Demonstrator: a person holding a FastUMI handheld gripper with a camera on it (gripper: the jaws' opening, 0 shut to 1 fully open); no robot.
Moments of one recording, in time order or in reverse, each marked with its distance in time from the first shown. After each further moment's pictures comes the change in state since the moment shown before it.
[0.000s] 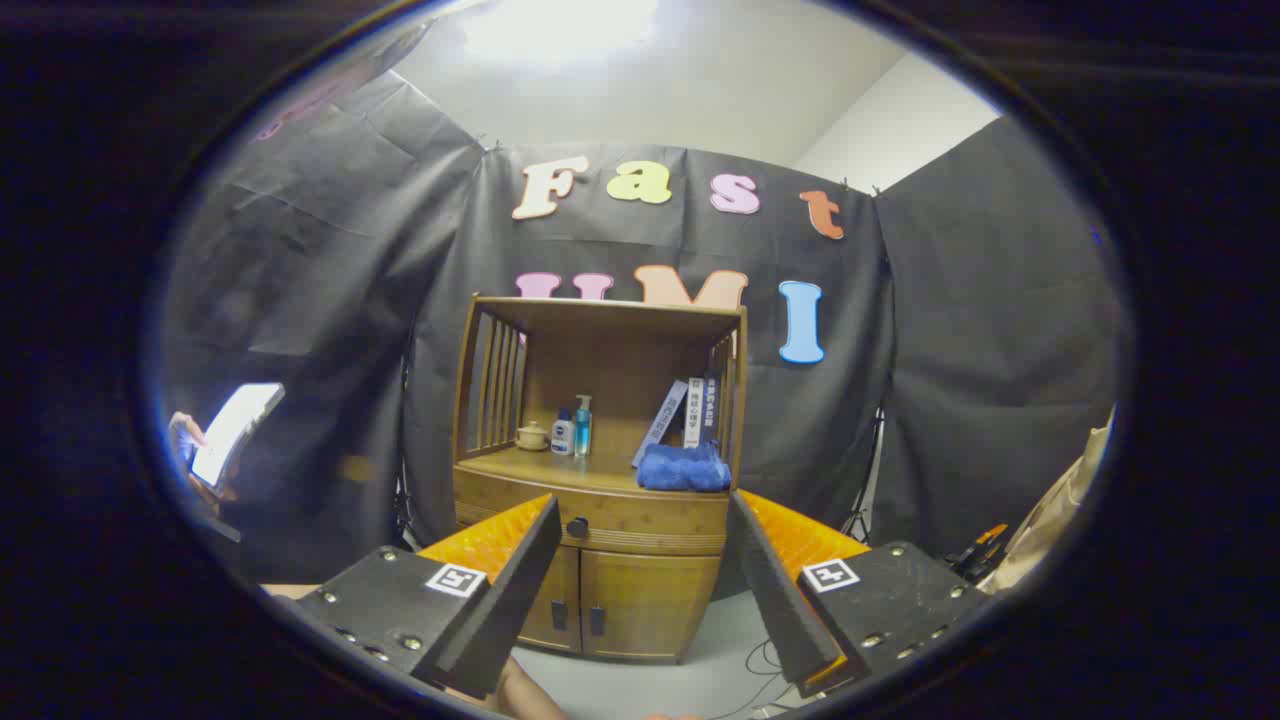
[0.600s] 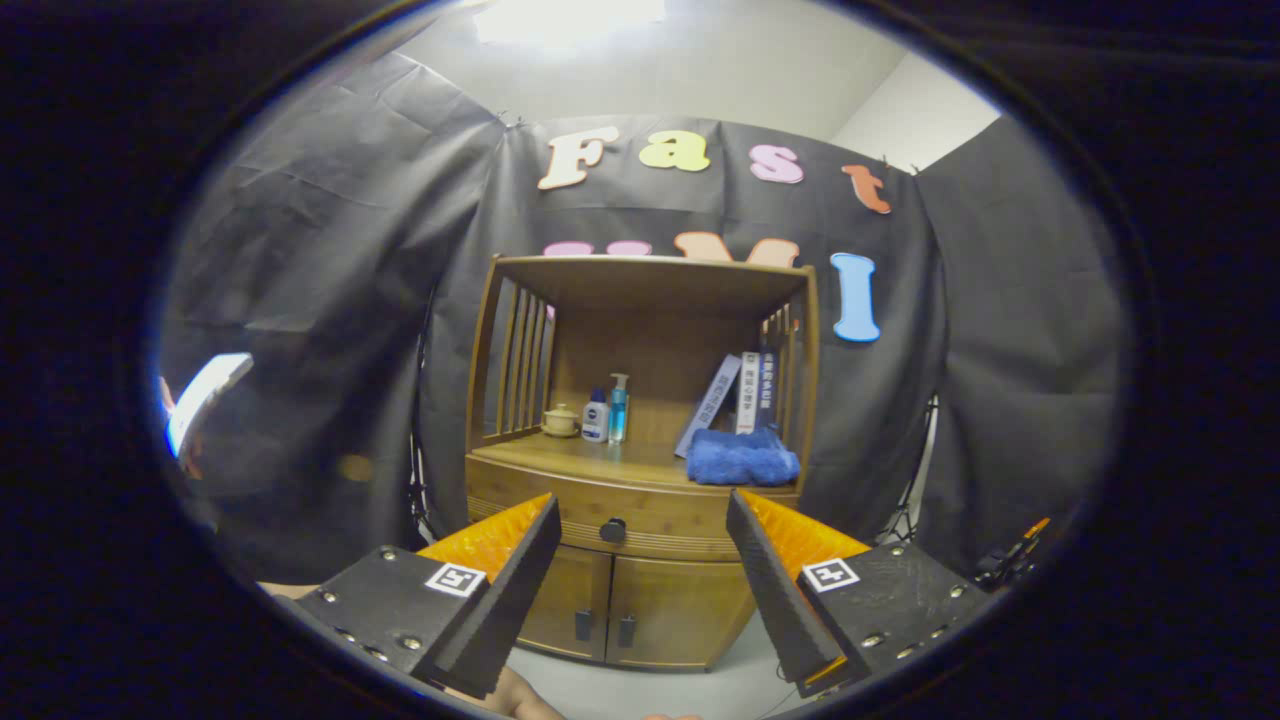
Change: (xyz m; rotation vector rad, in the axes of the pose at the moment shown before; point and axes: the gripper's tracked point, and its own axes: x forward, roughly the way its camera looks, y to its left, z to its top) arm 0.126 0.071 -0.056 -0.007 0.046 0.109
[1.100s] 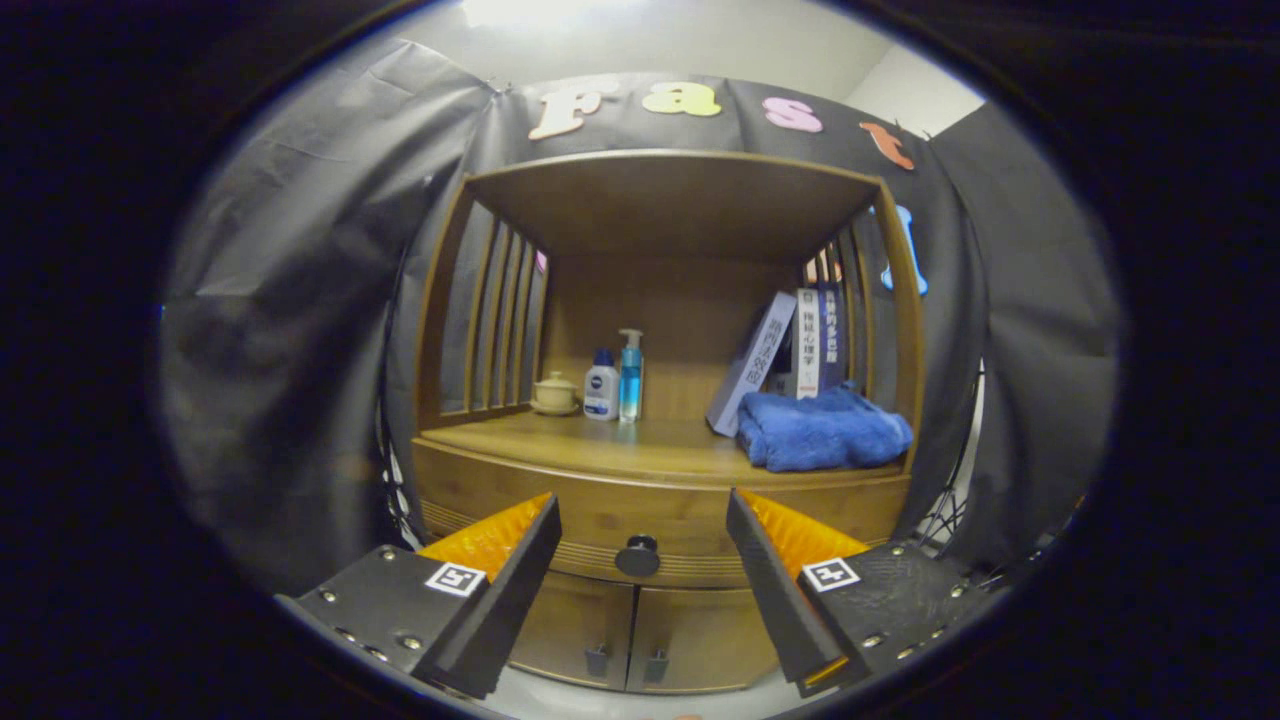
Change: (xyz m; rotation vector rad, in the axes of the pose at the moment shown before) arm 0.177 0.022 -0.099 0.032 0.065 -0.029
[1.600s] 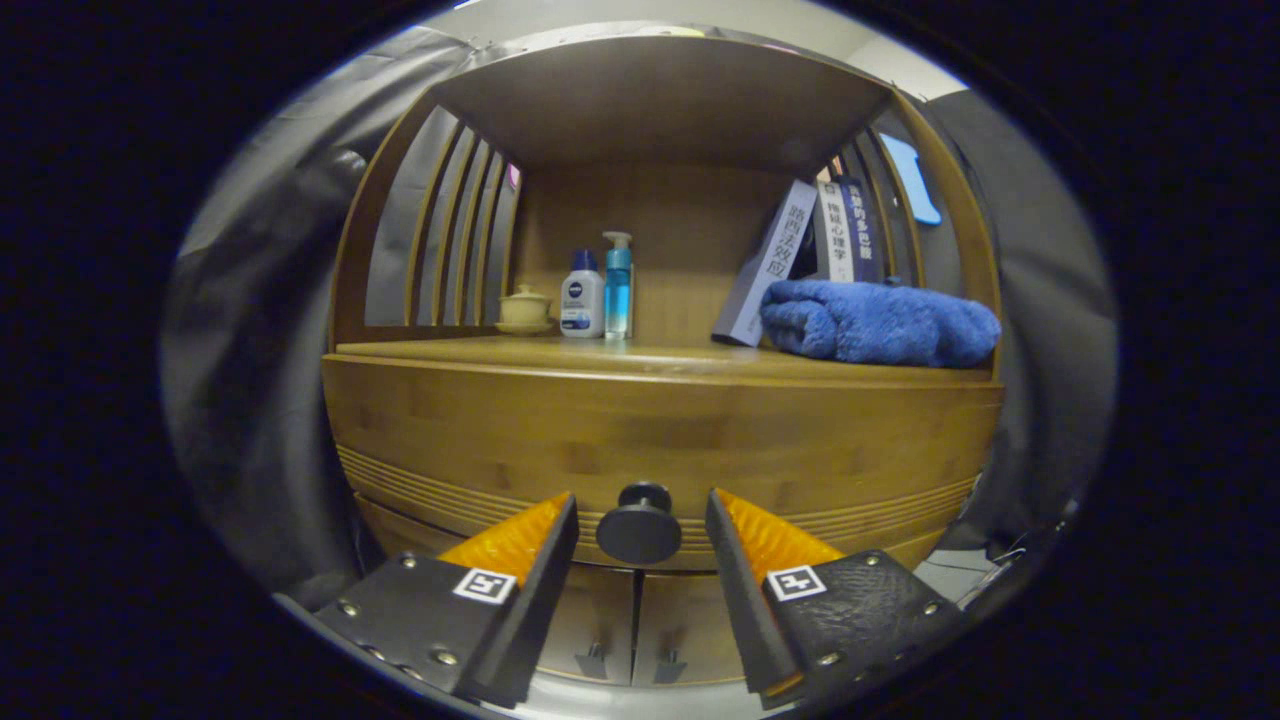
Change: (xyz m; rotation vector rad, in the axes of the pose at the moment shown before) arm 0.081 0.009 -0.092 0.032 0.137 -0.027
